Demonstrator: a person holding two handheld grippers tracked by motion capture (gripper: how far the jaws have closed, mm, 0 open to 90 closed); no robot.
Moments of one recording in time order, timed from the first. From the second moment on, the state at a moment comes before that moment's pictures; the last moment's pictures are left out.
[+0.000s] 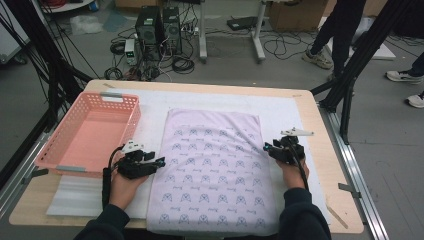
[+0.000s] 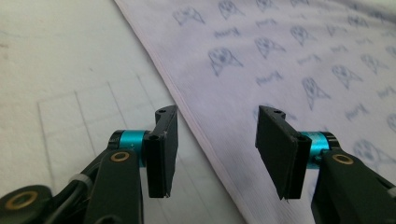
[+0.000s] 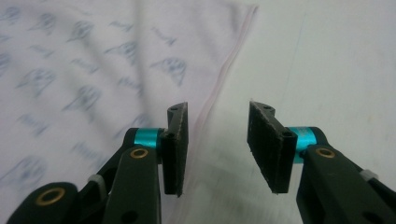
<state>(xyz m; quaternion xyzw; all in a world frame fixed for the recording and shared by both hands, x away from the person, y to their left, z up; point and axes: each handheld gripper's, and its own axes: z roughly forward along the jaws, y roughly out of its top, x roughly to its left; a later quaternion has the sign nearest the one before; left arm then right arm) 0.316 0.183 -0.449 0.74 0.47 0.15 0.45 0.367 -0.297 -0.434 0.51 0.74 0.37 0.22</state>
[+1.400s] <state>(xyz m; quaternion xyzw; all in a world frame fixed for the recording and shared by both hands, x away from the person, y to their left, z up) 0.325 0.156 -0.449 0.77 0.46 0.22 0.38 0.304 -0.315 -0.440 0.47 0.76 0.40 0.18</state>
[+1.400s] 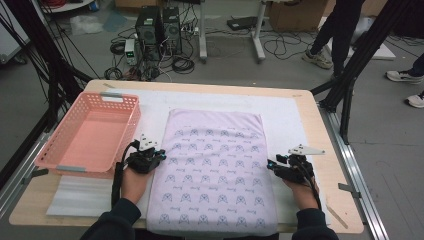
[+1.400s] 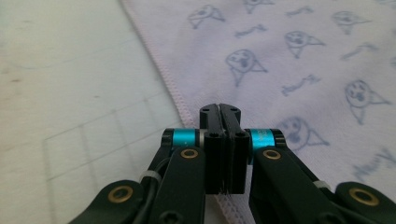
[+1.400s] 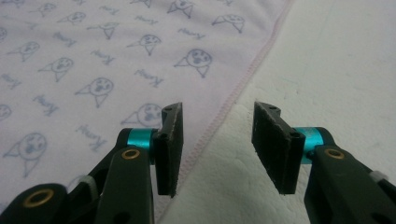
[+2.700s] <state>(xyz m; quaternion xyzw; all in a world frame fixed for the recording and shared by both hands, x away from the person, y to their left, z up) 0.315 0.178 -0.431 0.71 0.37 0.16 0.58 0.286 -0.323 -0.417 0.42 0.74 0.47 0.24</state>
